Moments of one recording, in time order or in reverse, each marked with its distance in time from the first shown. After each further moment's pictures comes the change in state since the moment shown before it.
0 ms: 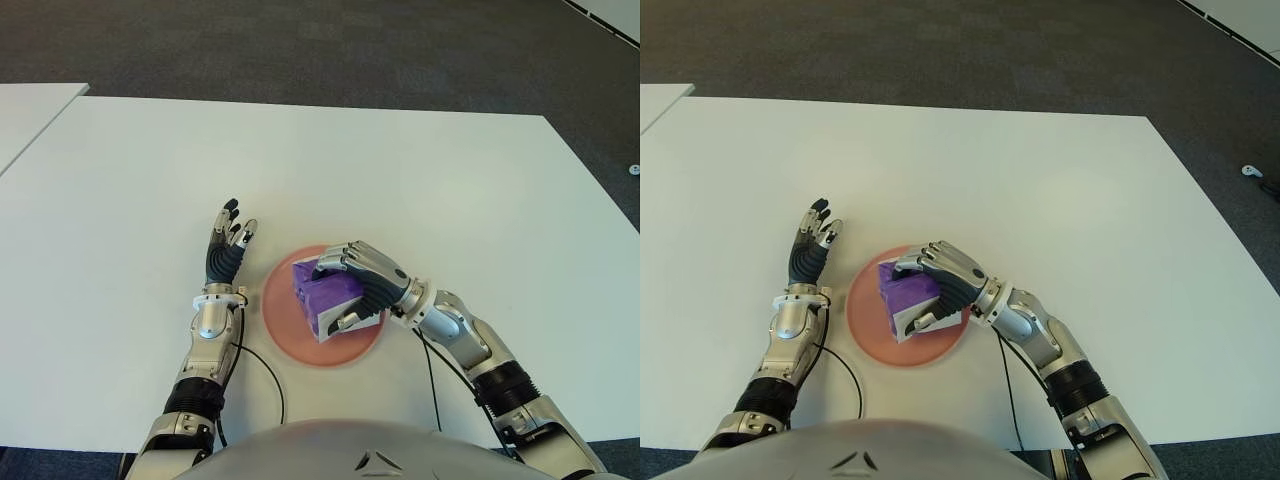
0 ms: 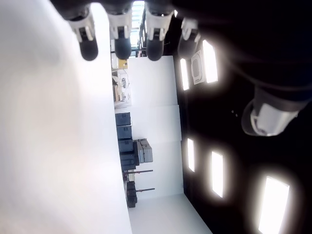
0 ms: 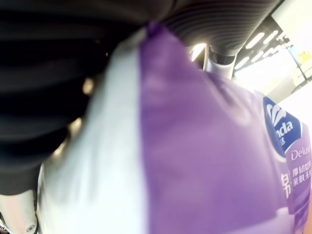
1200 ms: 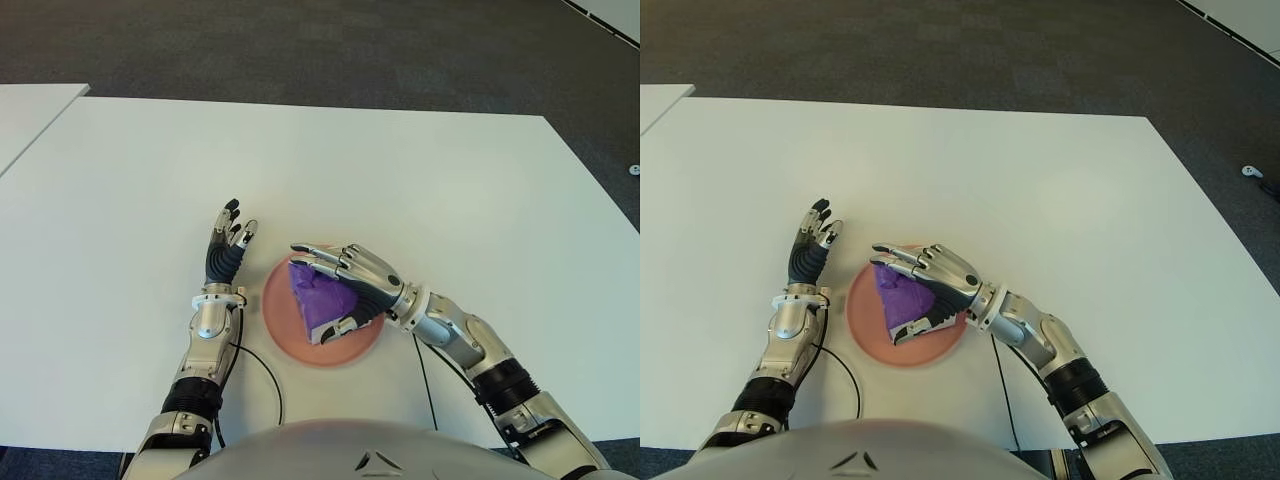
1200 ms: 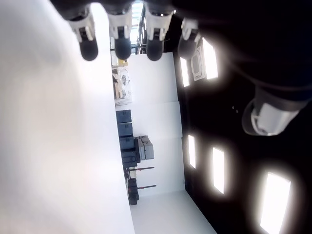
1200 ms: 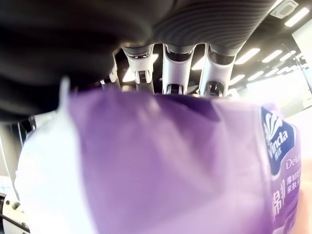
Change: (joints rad) left arm -0.005 0.014 -0.005 0.013 -0.001 -0.010 -0.013; right arm -0.014 -0.038 0.048 -0.051 -0.211 0.038 -0.126
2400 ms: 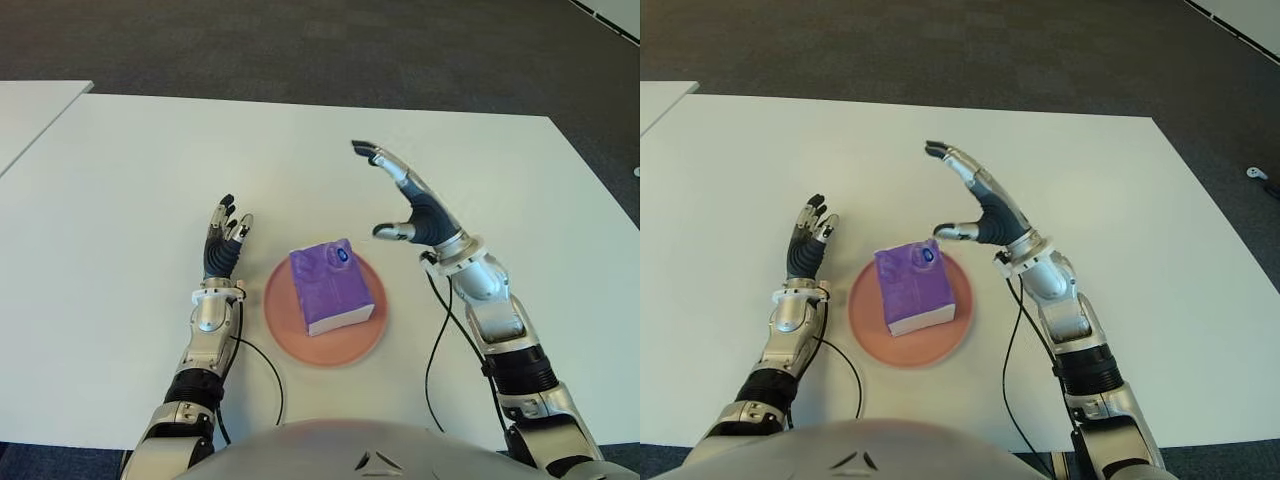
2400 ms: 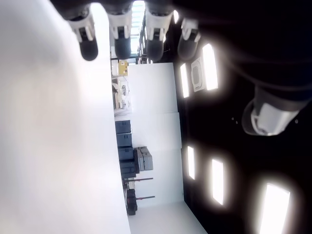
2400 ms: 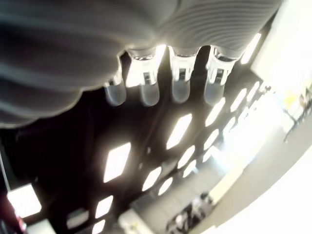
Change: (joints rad) left arm -0.052 -0.005 0.014 0.042 -0.009 -0.015 0.025; right arm -0.087 0.054 -0.283 -0.113 0.637 0.211 0.235
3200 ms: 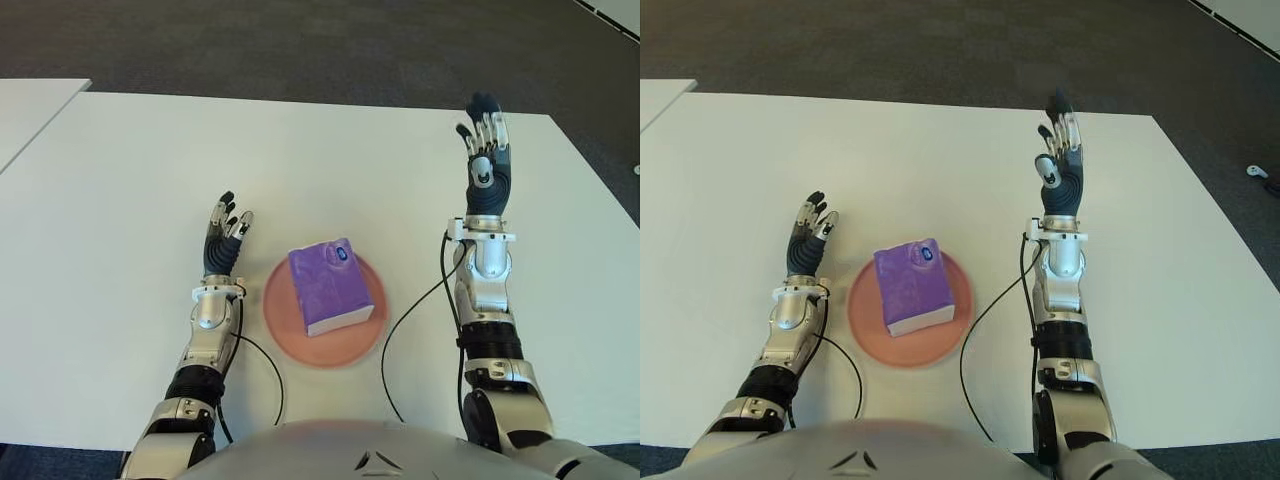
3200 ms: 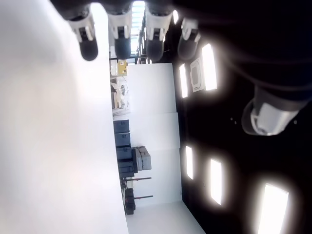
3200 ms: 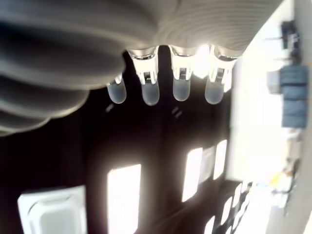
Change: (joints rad) left arm -0.006 0.000 0.005 0.019 -0.004 -0.010 0.000; right arm -0.070 0.222 -0.279 0.243 0.277 0.008 -0.191
